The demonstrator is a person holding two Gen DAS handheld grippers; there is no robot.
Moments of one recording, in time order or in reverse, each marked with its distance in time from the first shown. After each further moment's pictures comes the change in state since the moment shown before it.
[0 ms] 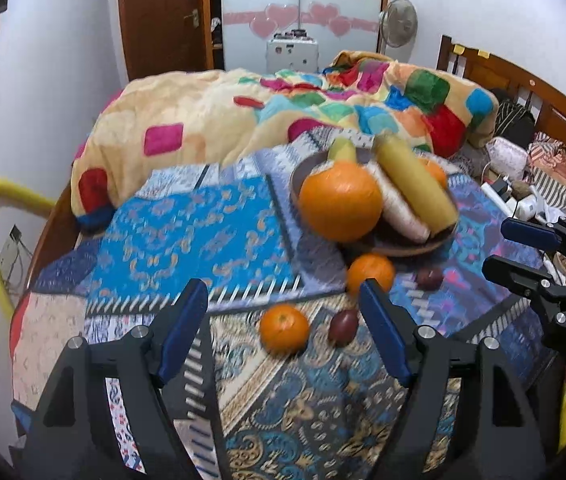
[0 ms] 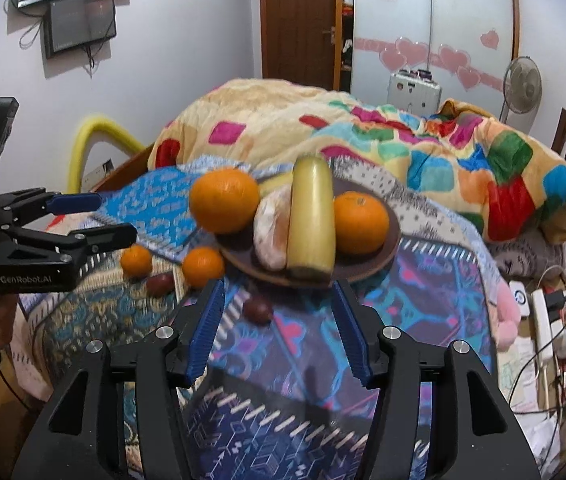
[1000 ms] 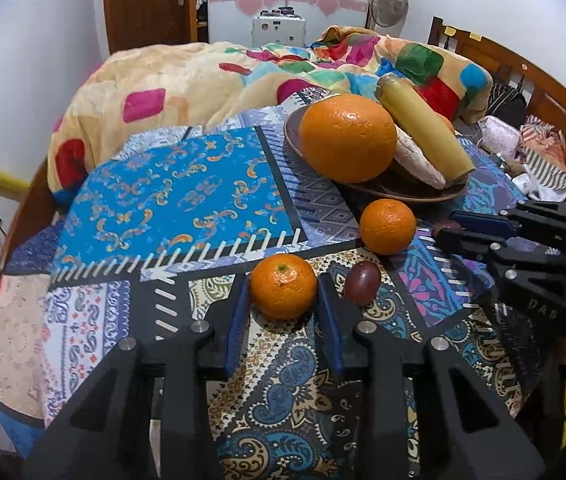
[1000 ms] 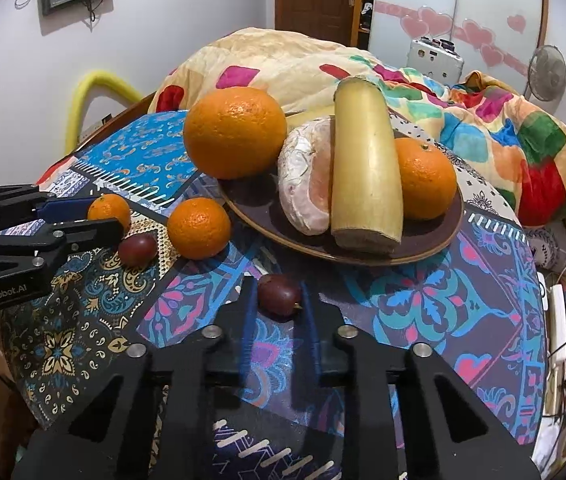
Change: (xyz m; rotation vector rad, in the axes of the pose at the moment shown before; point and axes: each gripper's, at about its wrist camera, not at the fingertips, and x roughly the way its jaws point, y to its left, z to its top) left arm 0.032 0.007 -0.025 0.022 0.059 -0.063; right arm 0.056 0.015 -0.007 -0.043 0.140 0.019
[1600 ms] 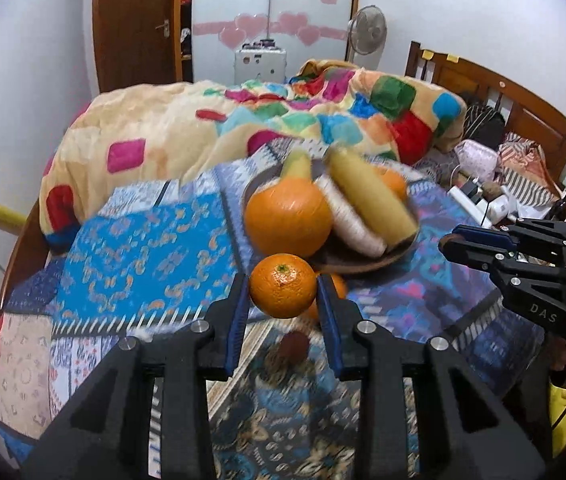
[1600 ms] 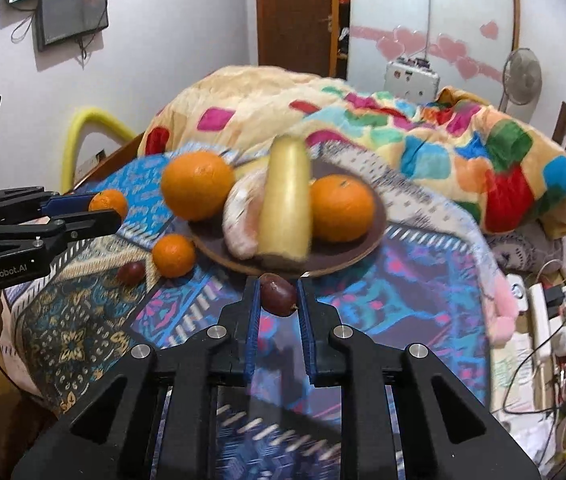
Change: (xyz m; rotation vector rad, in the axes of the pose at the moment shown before) left arm -0.033 -0.031 0.042 0.028 -0.116 -0.052; right arm -0.056 -0.034 0.000 0.047 -0.119 -0.037
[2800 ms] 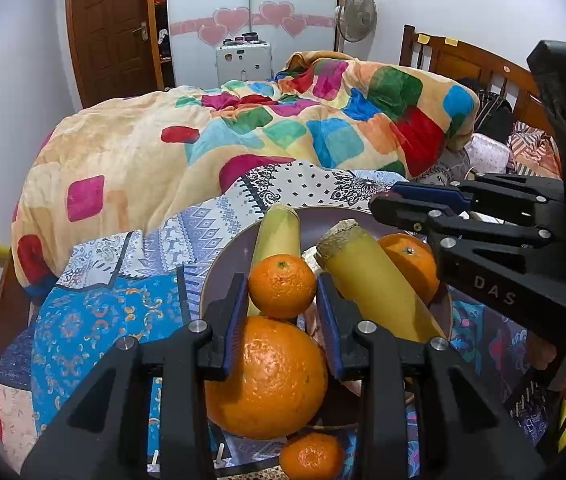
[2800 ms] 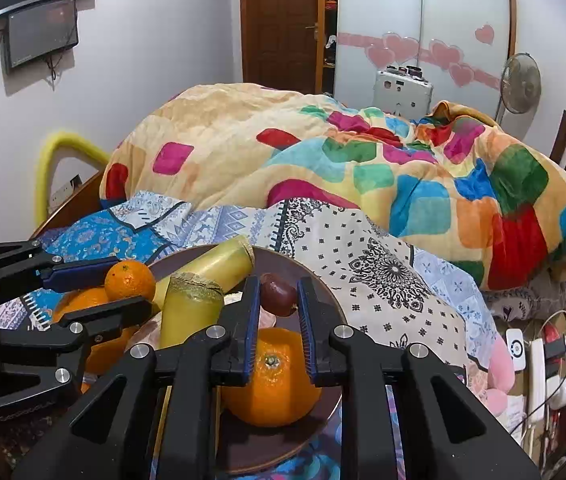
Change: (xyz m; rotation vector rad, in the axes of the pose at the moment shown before) left arm 0.093 -0.020 0.077 0.067 0.042 -0.002; right arm 0.079 -0.047 0.088 0.019 -0.017 -0.021
